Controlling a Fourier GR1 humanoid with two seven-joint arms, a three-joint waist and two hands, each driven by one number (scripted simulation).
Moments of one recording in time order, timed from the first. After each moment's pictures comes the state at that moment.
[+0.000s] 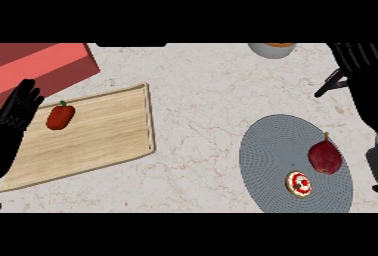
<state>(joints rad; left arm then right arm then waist) -0.04 0.62 -0.03 -1.67 0.32 0.11 0.05 -0.41 -0.56 0.09 -1.69 -0.40 -0.14 0.12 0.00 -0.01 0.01</state>
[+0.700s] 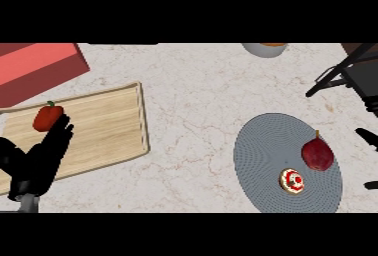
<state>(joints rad) 0.03 0.44 -0.08 -1.50 0.38 0.17 0.19 -0.10 -0.79 -0.07 -1.48 -0.30 0.12 -0.10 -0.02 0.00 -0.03</state>
